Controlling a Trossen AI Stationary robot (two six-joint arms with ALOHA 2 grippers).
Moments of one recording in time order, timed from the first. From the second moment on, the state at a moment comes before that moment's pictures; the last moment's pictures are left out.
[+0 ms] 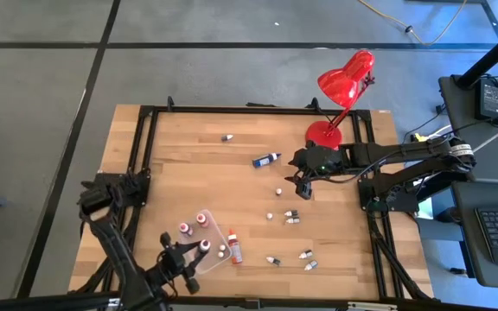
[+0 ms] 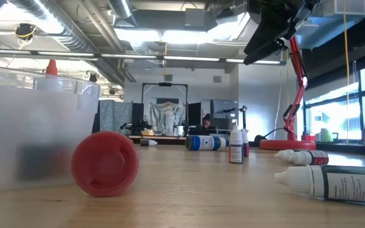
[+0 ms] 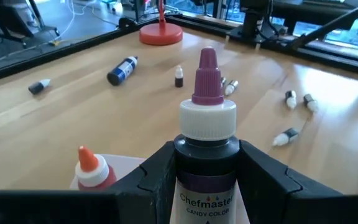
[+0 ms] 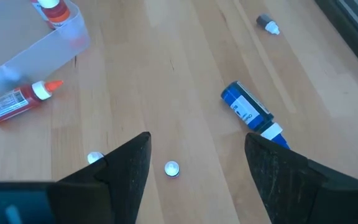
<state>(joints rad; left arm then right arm) -1.05 2.02 1.56 -1.44 -1.21 -2.01 0.04 1.22 0.96 -0.52 0.19 0.23</state>
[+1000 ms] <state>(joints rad) -0.90 1.90 1.56 -1.39 -1.20 -1.86 0.13 1.55 1.31 -0.31 -0.26 -0.04</state>
